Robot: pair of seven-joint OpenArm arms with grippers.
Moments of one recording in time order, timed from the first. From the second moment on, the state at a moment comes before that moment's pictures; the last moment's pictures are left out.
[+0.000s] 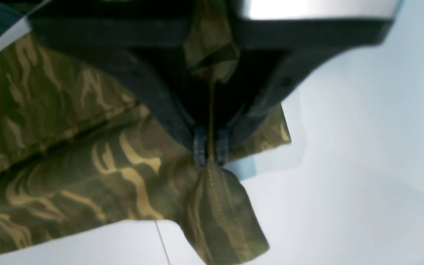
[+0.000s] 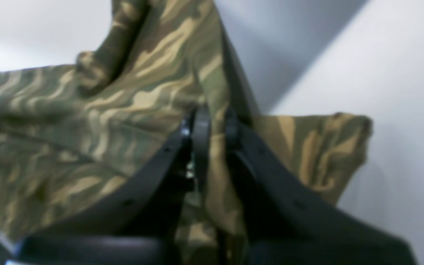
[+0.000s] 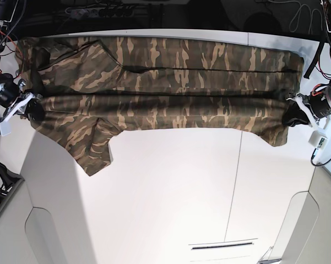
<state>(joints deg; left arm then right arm) 7.6 -37.2 -16.9 82.5 -47.5 -35.8 49.8 -6.7 23.3 22.7 84.2 42.8 32.6 -52.7</state>
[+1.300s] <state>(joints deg) 8.4 -33.0 -16.9 82.5 -44.4 -35.9 49.4 11.5 12.5 15.8 58.6 22.9 30.7 -28.9</state>
